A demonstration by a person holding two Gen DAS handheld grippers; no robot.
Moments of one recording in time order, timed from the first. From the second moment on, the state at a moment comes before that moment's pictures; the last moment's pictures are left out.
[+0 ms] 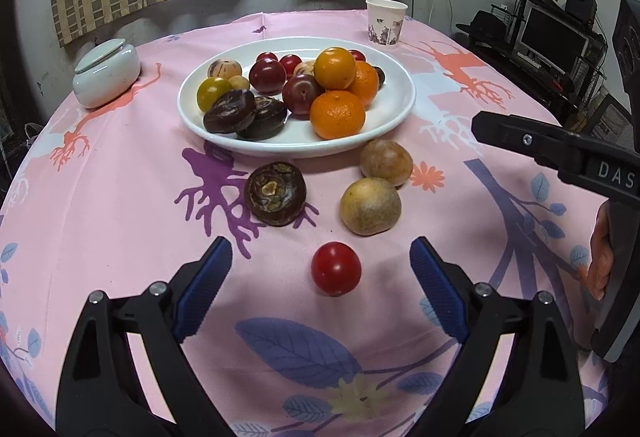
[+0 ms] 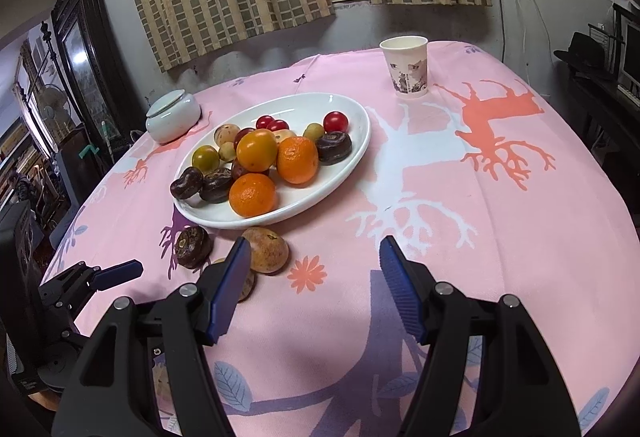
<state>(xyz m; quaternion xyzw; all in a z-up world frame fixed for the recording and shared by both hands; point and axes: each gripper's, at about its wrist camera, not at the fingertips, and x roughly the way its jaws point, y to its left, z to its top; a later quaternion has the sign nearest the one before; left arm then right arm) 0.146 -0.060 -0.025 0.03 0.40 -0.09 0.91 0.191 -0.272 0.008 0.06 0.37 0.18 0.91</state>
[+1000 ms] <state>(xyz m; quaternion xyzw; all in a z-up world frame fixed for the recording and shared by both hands) 0.148 -0.065 -0.047 0.04 0.44 -0.13 0.89 0.187 -0.261 0.005 0.04 0.38 0.20 0.90</state>
